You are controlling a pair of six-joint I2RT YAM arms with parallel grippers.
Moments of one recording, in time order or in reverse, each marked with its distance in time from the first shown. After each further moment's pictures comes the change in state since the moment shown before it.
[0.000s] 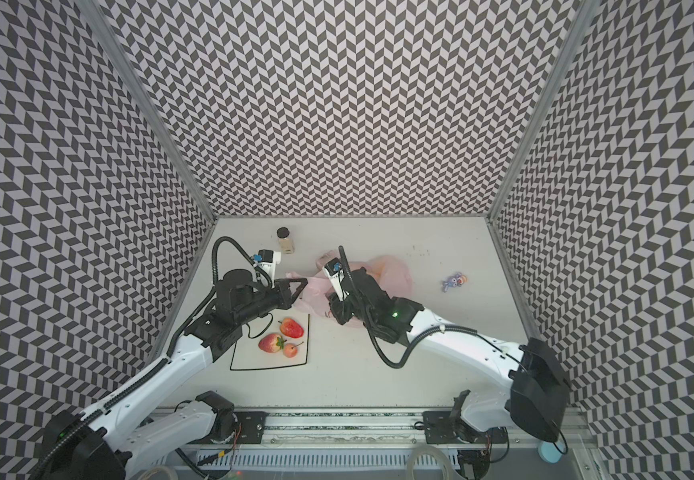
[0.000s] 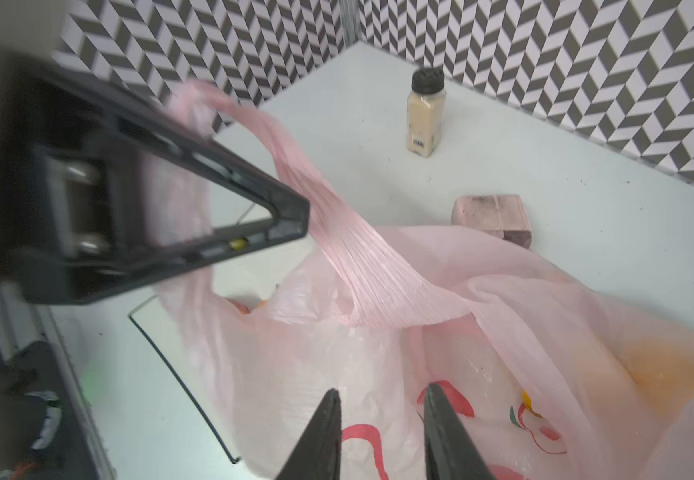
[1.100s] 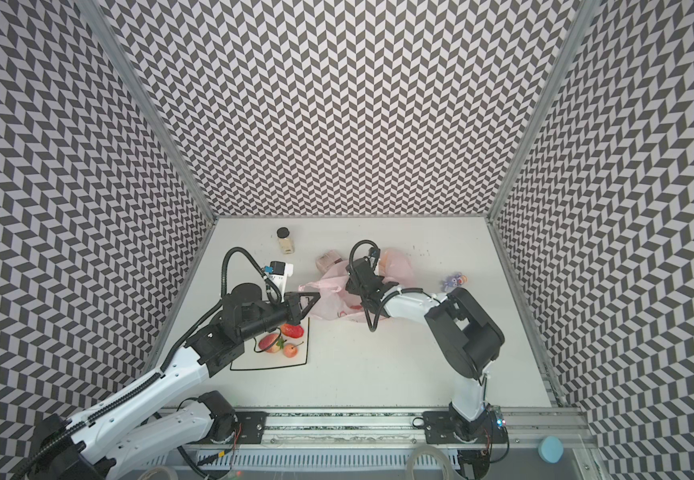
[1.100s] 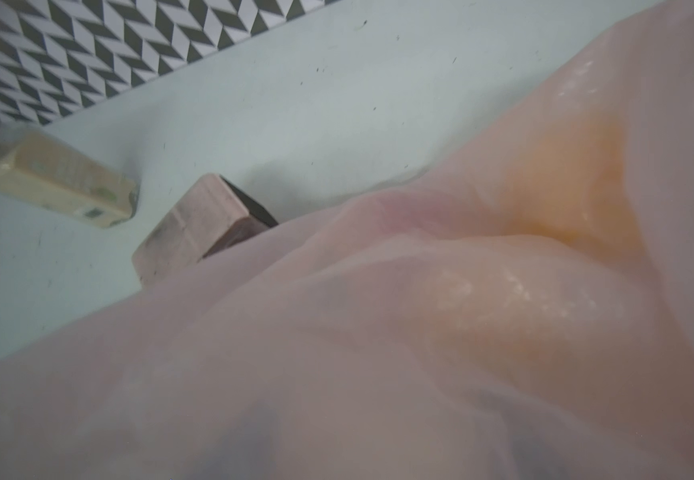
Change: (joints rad) left arm -0.192 -0.081 -0.025 -0.026 -0.085 -0.071; right arm -0.247 0.441 0.066 0.207 0.259 0.639
